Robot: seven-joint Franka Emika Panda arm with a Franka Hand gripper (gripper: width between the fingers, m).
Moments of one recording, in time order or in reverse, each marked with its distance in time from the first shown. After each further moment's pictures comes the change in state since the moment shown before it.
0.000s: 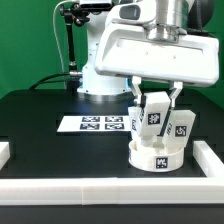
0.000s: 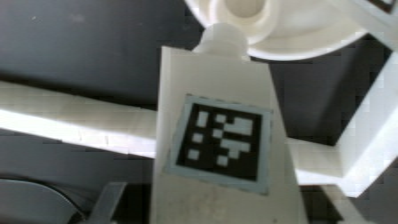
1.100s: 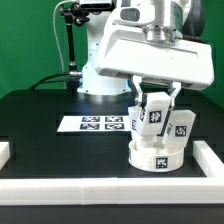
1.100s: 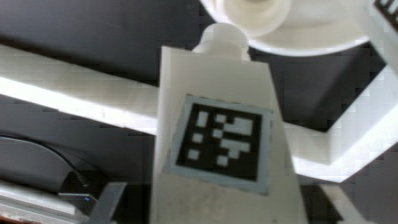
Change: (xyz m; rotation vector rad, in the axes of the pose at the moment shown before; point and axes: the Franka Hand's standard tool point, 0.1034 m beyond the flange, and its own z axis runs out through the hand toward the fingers) arm -0.009 -0.009 -0.003 -0.011 0.153 -0.076
